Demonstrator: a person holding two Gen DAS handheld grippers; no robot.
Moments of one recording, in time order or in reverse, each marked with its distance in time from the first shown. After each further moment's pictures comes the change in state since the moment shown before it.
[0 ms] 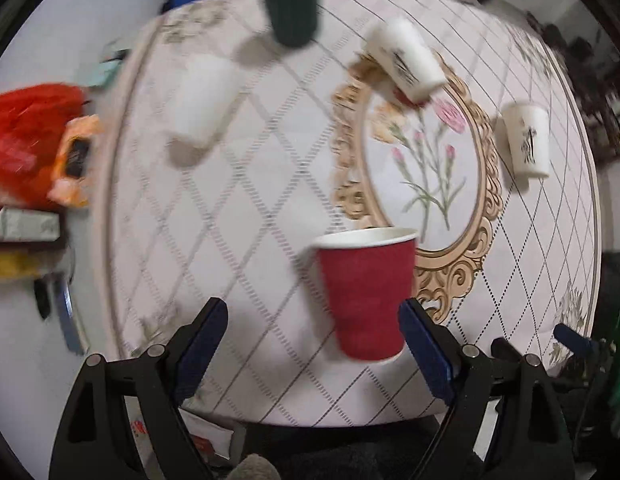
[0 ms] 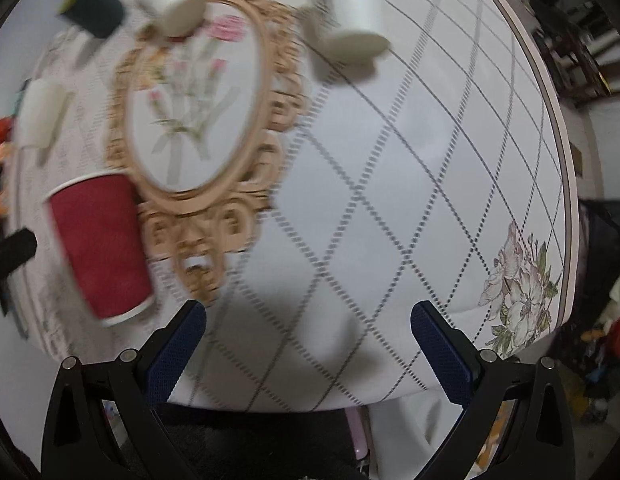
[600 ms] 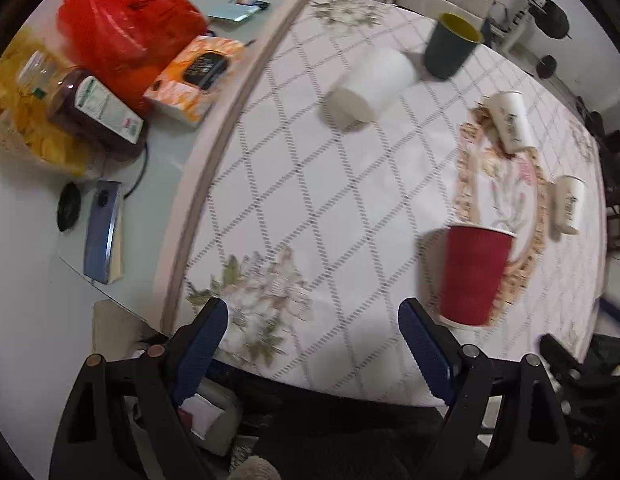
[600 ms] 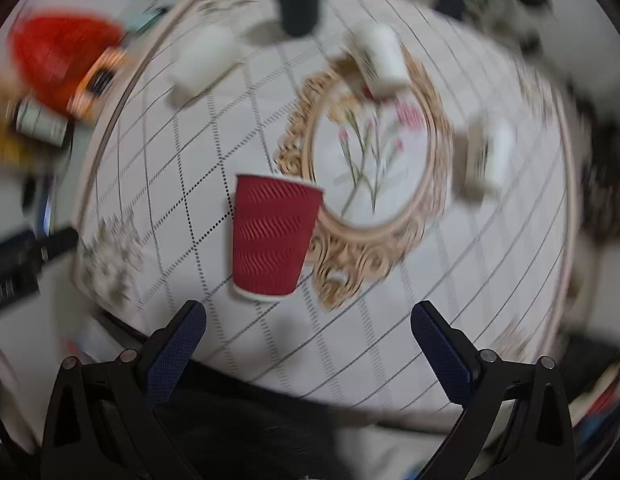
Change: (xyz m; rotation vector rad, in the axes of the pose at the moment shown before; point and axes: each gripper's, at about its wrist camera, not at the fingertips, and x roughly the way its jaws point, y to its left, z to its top) left arm 0.006 0.133 -0.067 -0.280 -0.062 0.012; right arm -0.090 0.157 -0.018 -0.484 -0.145 -0.071
